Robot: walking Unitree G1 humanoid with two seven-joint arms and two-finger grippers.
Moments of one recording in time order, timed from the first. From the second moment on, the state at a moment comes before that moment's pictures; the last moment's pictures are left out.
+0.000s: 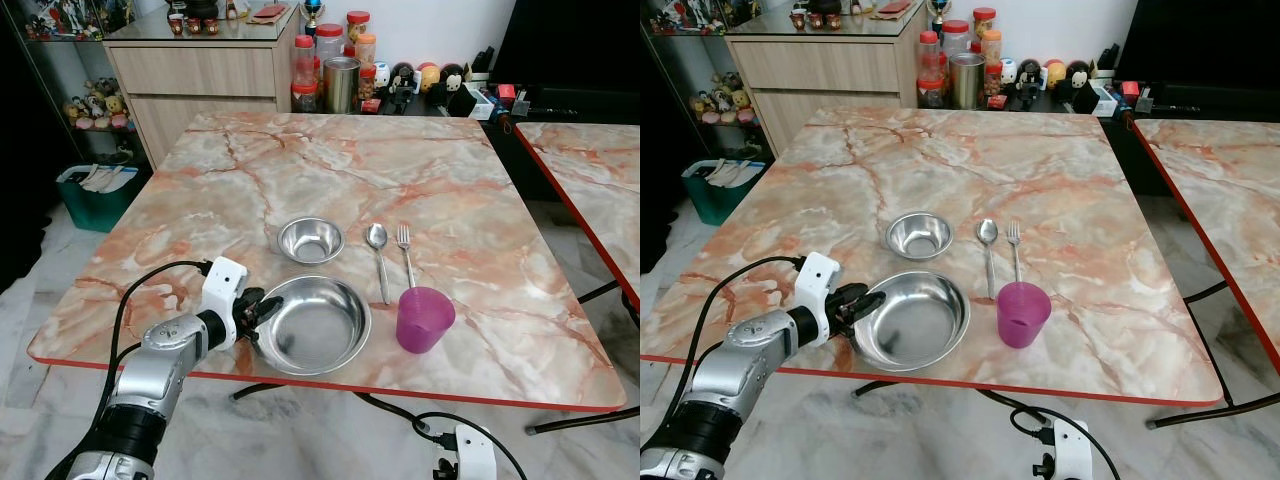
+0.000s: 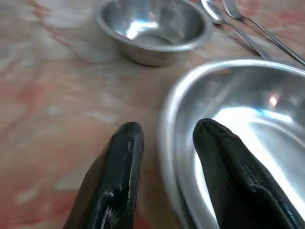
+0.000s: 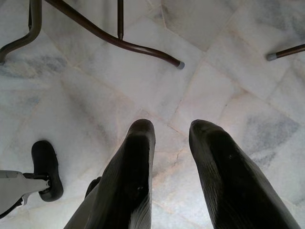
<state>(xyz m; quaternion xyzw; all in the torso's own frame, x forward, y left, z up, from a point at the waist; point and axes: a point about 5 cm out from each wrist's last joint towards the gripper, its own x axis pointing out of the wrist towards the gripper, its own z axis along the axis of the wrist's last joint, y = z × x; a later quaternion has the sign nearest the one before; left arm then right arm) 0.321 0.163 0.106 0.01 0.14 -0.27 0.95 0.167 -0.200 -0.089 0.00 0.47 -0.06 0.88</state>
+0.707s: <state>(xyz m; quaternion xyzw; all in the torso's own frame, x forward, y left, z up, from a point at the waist) 0.323 0.164 0.109 0.01 0.13 -0.27 0.95 0.167 -0.200 -0.089 0.00 0.47 -0.06 0.88</state>
